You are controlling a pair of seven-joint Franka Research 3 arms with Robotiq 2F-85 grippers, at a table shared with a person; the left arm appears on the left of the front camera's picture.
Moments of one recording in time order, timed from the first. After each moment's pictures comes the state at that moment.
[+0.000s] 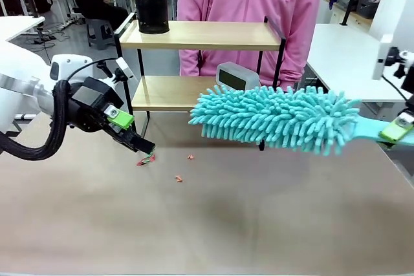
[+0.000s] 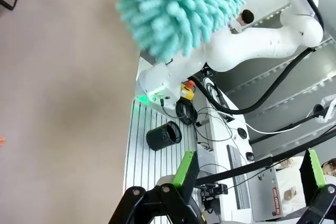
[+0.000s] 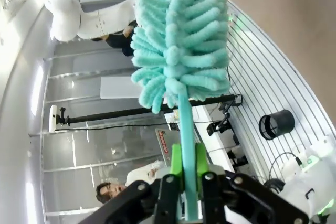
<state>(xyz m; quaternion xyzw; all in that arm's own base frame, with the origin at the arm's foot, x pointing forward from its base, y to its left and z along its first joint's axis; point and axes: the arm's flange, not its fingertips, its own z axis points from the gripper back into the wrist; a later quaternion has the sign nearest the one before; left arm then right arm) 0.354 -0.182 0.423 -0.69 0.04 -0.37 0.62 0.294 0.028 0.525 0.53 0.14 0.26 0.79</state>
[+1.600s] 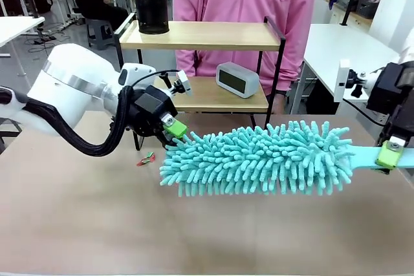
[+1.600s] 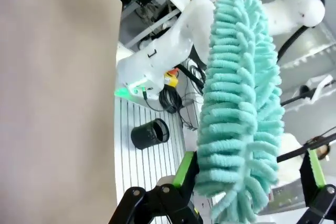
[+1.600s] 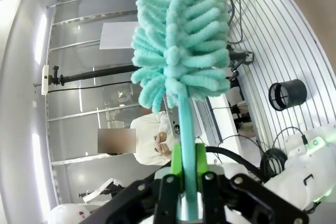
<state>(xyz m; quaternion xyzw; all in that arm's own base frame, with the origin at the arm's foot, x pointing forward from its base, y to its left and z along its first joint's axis) 0.370 -0.283 0.404 -0.69 0.13 -0.41 0.58 0.302 0.065 0.494 0.52 0.25 0.35 0.74</state>
